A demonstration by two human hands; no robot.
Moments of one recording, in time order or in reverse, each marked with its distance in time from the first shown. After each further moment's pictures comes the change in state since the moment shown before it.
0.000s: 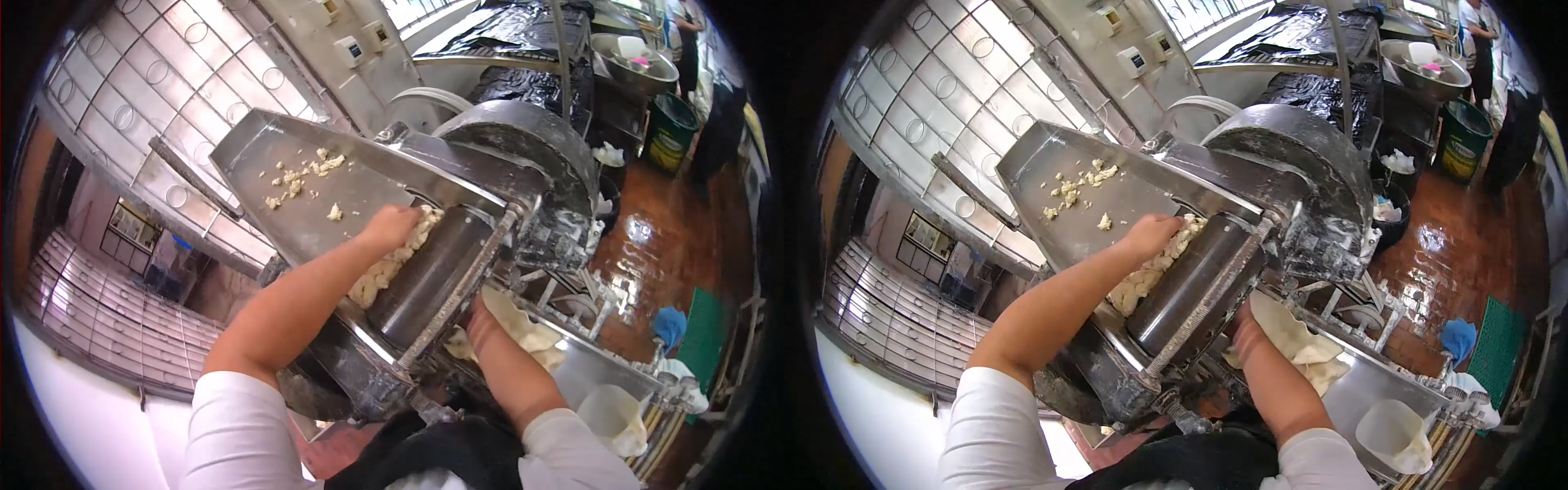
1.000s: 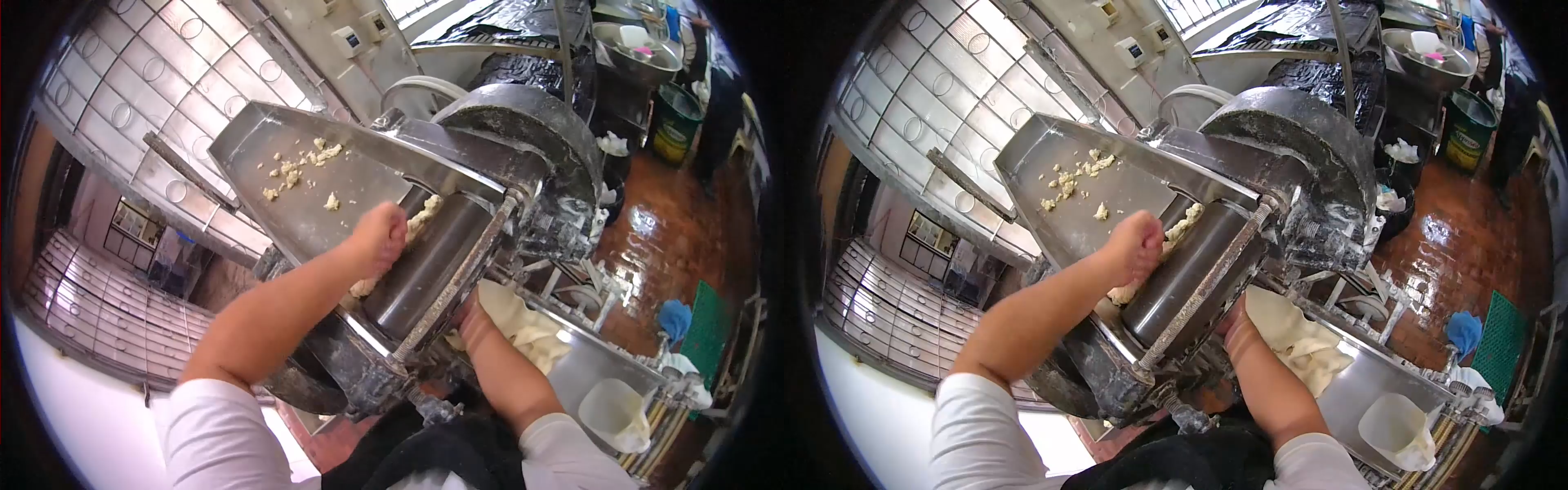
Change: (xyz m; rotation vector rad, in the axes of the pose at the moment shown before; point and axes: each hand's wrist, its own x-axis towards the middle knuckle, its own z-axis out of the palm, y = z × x) left_hand -0.048 0.006 -0.007 -0.713 -0.254 -0.352; right_hand -0.011 0.015 0.018 0.095 -0.094 0.031
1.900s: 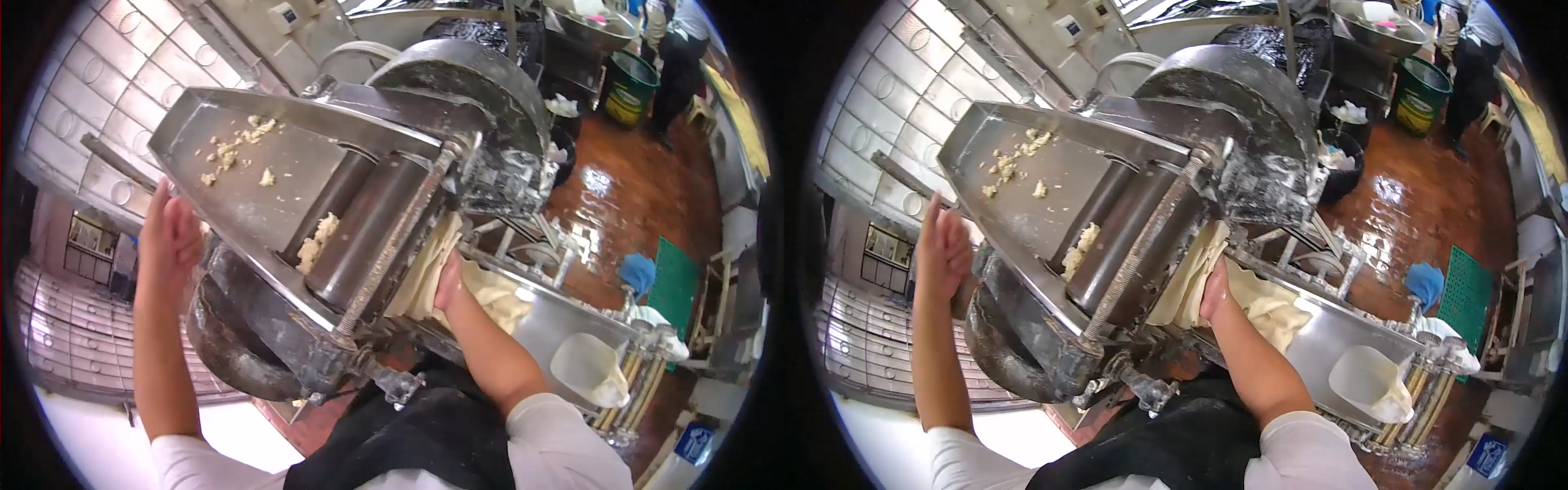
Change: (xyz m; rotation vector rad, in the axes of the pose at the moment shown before) left_hand -0.149 0.019 -0.081 -0.114 0.398 0.514; right_hand -0.052 -0.028 -0.044 -0.082 0.159 -0.081
